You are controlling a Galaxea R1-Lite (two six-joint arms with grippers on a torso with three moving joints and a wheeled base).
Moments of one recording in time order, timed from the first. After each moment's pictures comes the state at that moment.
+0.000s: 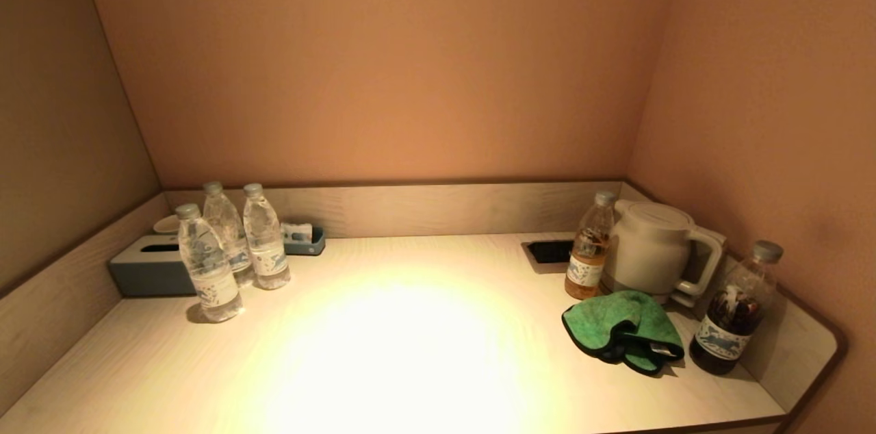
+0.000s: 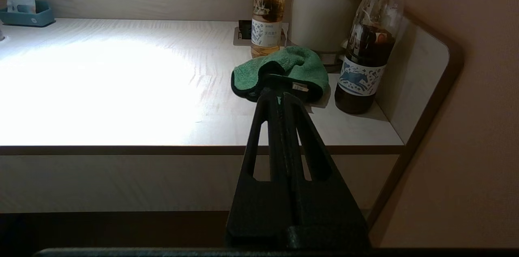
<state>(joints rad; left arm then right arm) 0.01 0.00 0.00 0.00 -0.03 0.09 0.00 0.00 0.00 -0.01 0.02 -0.04</state>
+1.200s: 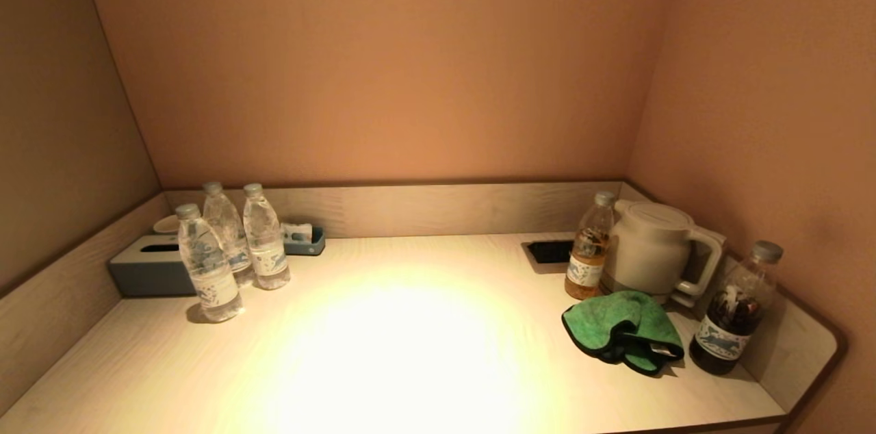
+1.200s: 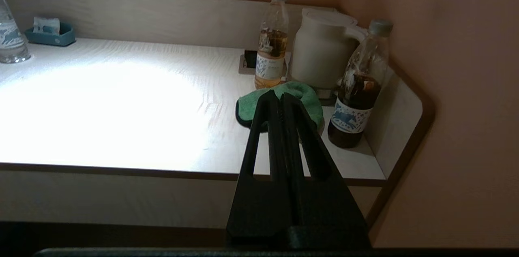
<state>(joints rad) 0.01 0.00 0.00 0.00 -0.03 0.09 0.00 0.10 -0.28 0.14 0.05 -0.07</state>
